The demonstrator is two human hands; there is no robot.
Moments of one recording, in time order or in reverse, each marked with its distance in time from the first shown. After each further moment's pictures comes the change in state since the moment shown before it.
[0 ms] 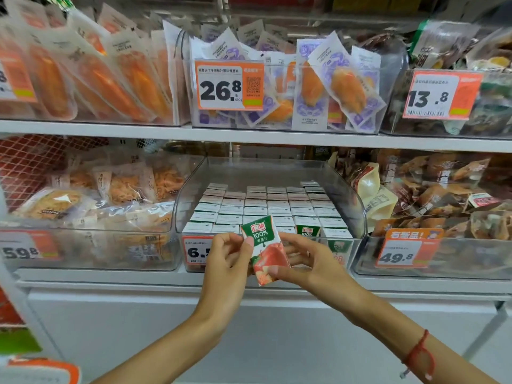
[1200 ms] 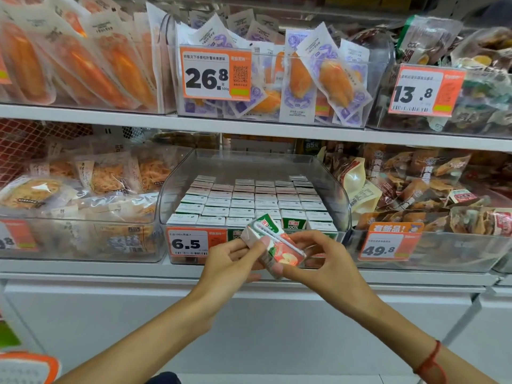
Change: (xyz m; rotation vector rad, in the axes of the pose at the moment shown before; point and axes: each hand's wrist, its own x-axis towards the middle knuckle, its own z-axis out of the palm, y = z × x) left_hand -0.004 0.004 0.015 0.018 -0.255 -0.173; right_hand -0.023 0.010 -0.025 -0.276 0.232 -0.023
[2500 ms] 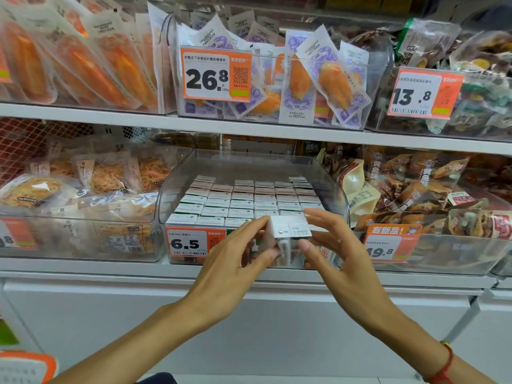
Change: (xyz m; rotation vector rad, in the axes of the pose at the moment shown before) left_hand -0.008 0.008 -0.007 0.537 -0.126 0.516; right_hand -0.012 -0.007 -0.015 0.160 0.048 -0.280
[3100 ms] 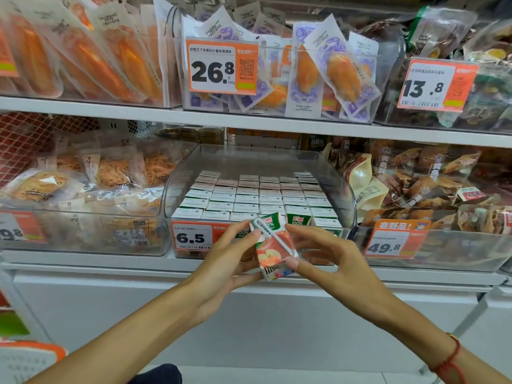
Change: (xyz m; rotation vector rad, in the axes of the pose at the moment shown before) left_hand 0.002 -0.001 -0.005 -0.788 0.013 -0.613; right_hand 0.003 0.003 0.002 -0.054 -0.209 0.100
